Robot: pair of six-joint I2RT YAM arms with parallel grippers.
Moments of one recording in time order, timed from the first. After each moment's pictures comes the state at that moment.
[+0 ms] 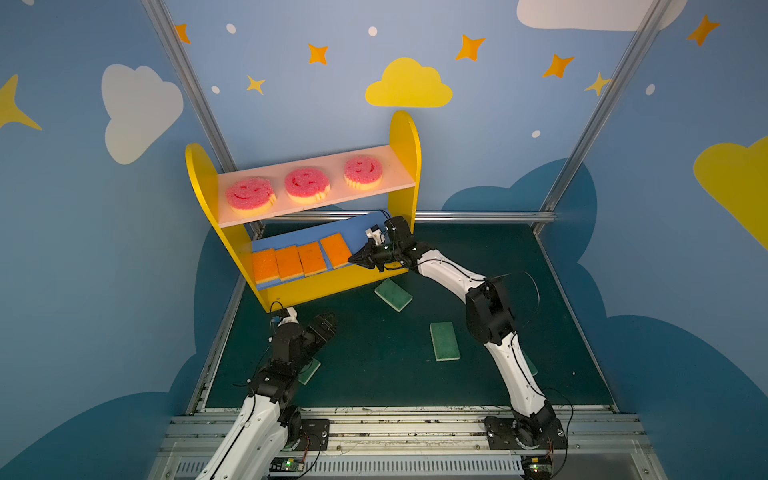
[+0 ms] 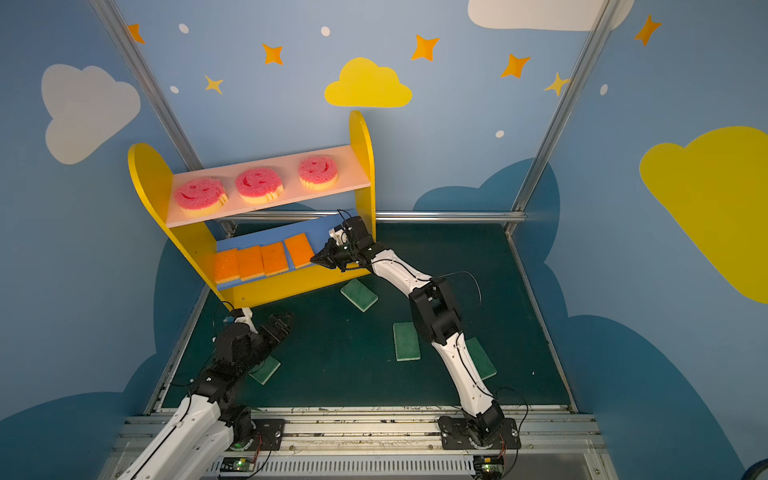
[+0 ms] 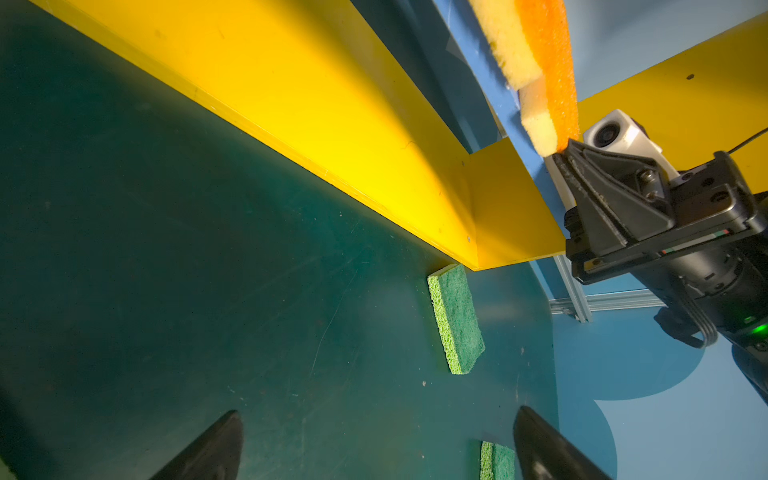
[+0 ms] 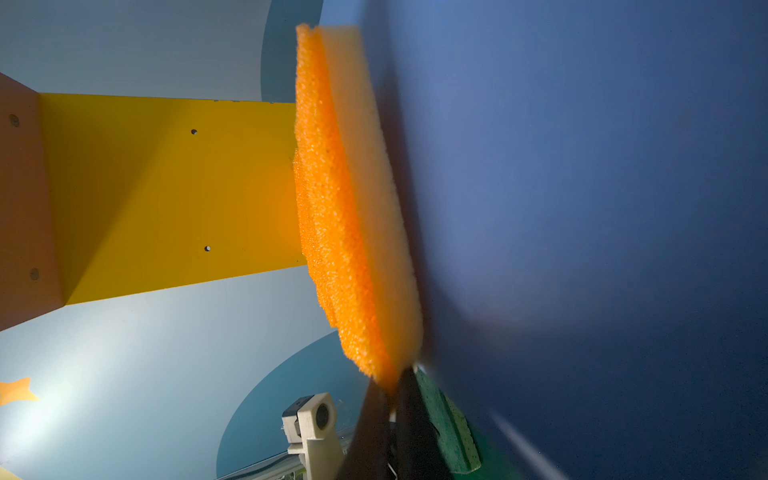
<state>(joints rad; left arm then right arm) -0.20 0.60 0.23 -0.14 0.08 -0.98 0.70 2.41 2.11 -0.20 -0.77 1.10</state>
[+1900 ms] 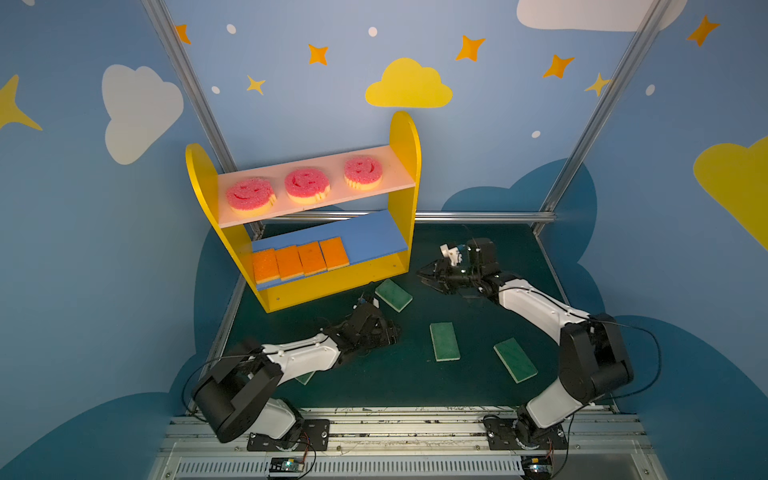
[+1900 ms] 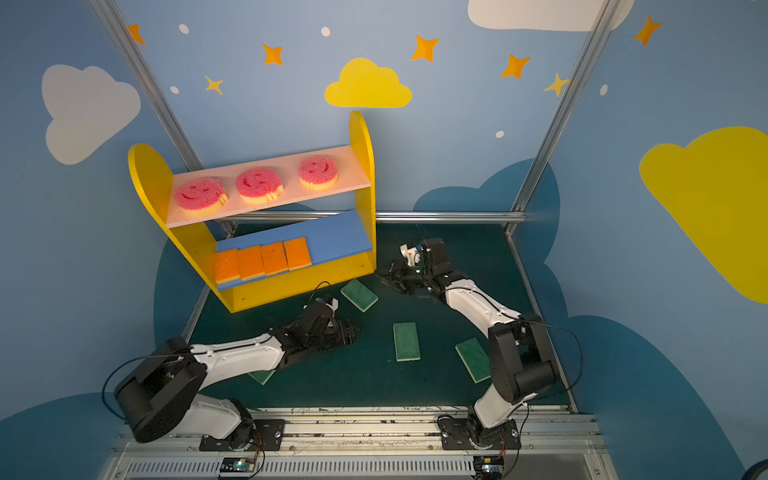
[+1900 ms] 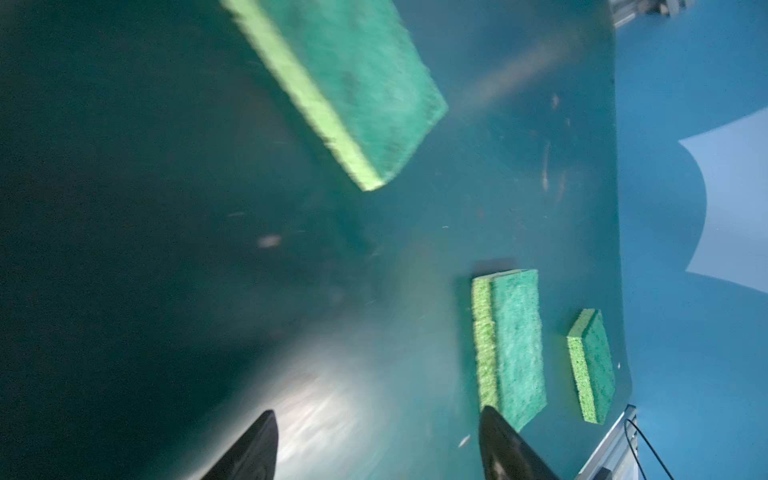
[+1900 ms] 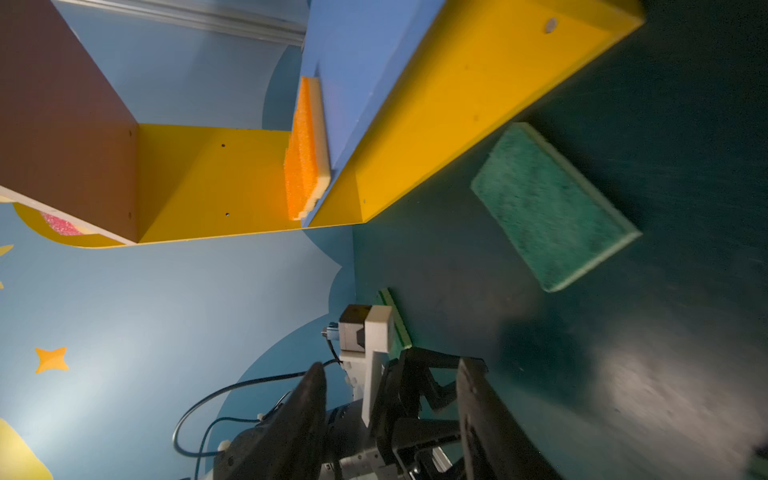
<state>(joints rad) -0.76 1.51 0.63 0.13 0.10 -0.92 0.37 1.58 1.04 -0.09 -0.79 0.95</state>
